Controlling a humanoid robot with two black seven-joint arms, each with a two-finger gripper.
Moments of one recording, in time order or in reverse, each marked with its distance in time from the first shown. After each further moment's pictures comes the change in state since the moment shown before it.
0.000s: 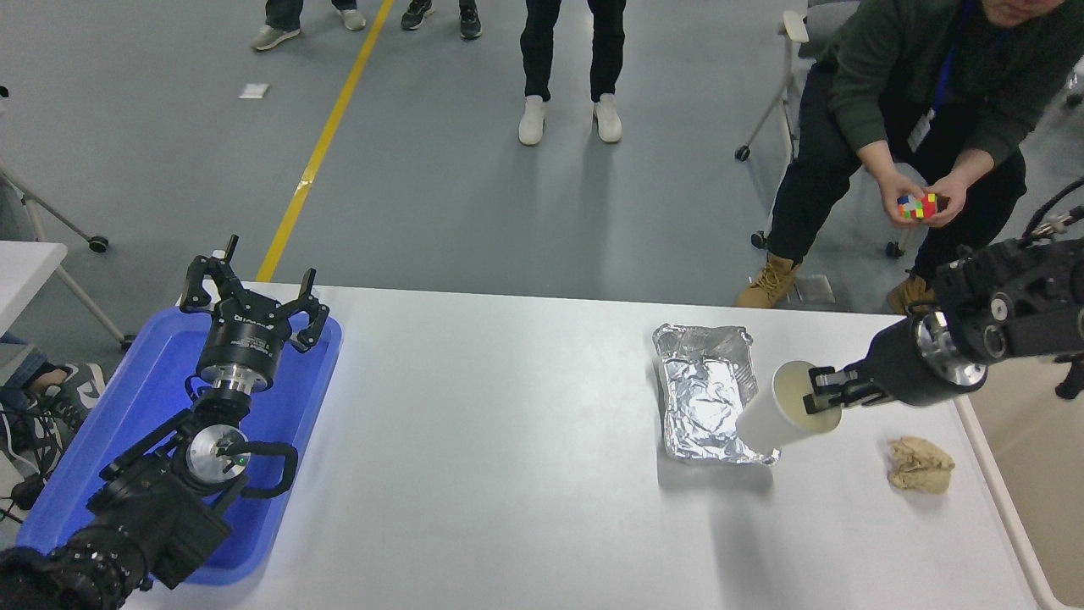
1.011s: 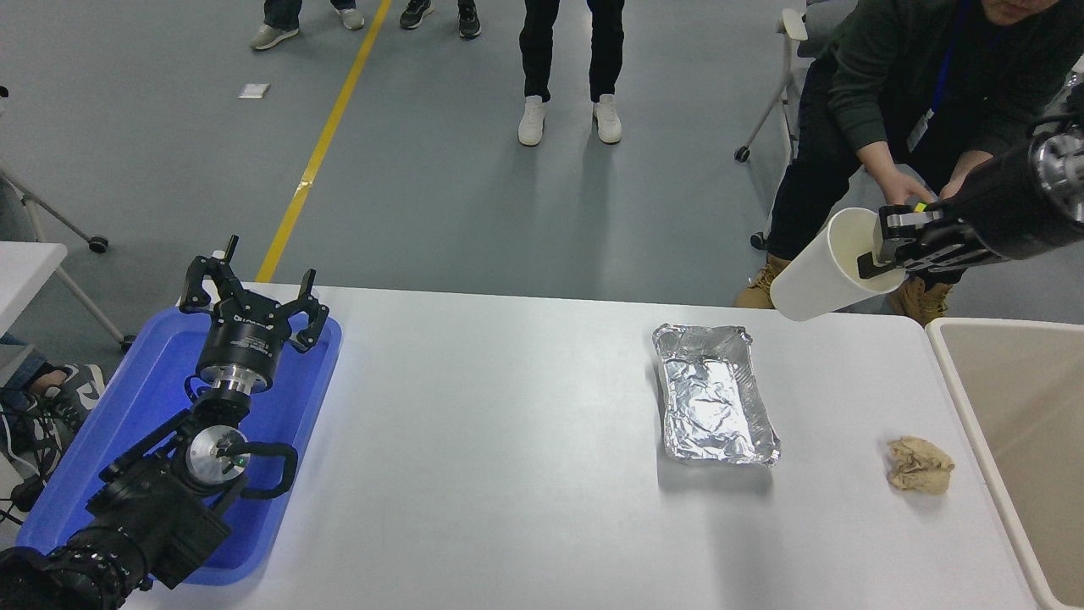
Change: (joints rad) left arm 0.000 0.000 0.000 0.000 0.000 0.000 0.000; right arm 0.244 -0.101 -0.038 -0.122 0.081 0.222 -0.006
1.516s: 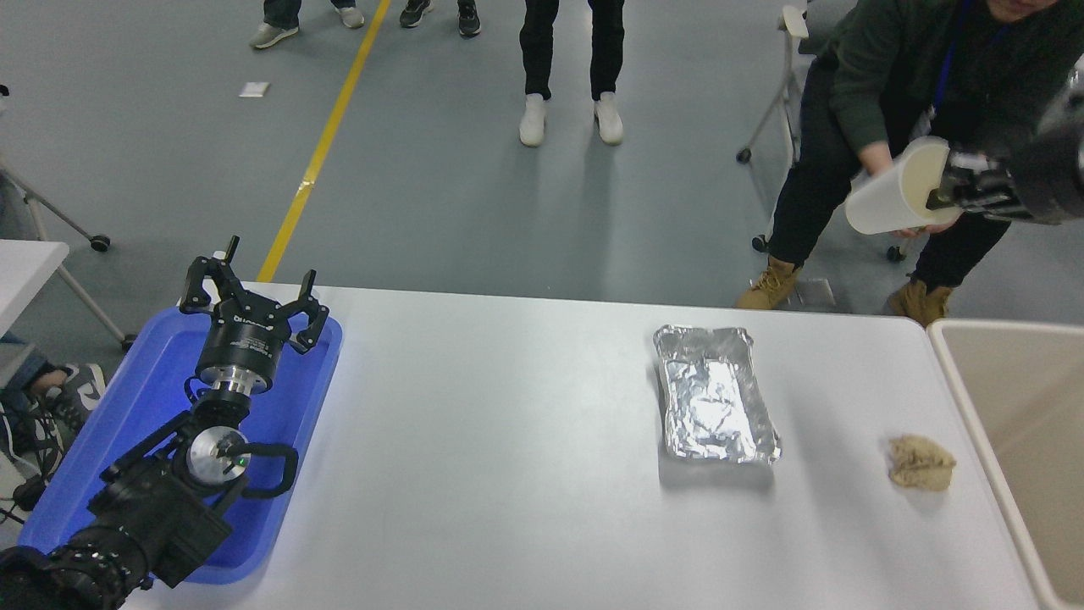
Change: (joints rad) left arm 0.000 0.000 0.000 0.000 0.000 0.000 0.000; right arm -0.529 -0.033 -0.032 -0.573 0.364 -0.158 -0.022
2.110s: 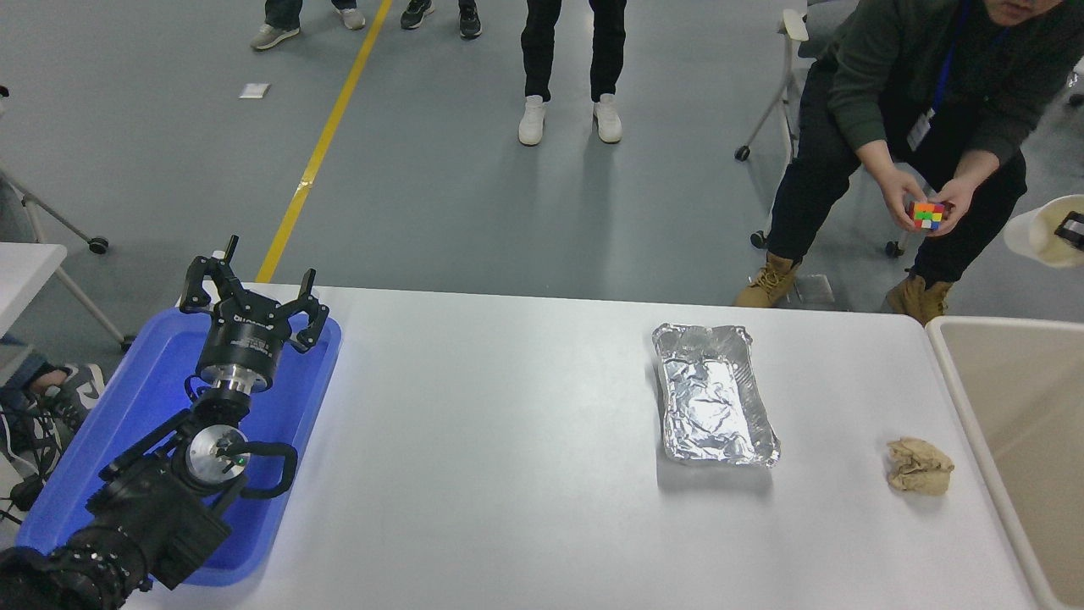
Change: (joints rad) left arm 0.000 0.000 0.000 0.000 0.000 0.000 0.000; right arm -0.412 -0.078 0.129 -0.180 0.156 -0.409 -0.235
